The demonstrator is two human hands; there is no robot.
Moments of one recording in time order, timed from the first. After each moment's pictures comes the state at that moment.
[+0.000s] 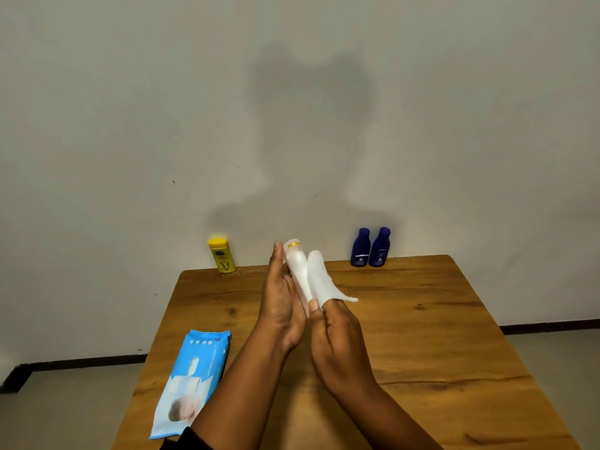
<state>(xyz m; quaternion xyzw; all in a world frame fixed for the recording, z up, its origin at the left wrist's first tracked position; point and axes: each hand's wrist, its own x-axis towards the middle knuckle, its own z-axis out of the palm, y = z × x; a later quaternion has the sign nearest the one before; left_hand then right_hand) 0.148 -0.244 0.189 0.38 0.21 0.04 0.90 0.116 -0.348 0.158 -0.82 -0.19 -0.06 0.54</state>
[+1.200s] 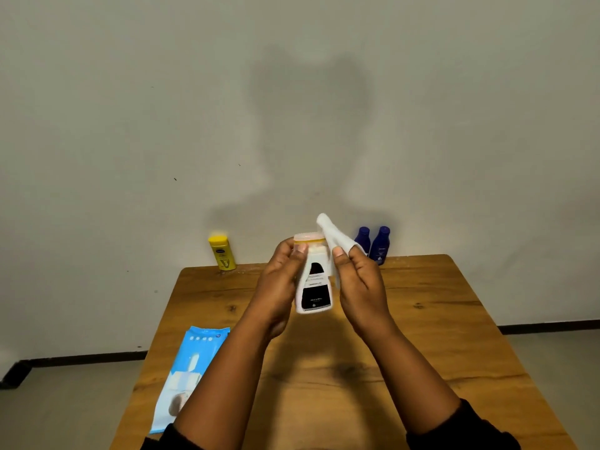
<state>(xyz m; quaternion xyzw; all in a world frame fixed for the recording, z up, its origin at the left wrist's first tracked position) 0.141 -0.236 0.205 0.61 0.11 0.09 0.78 0.164 -0.359 0.216 -0.67 -0.16 0.03 0.72</state>
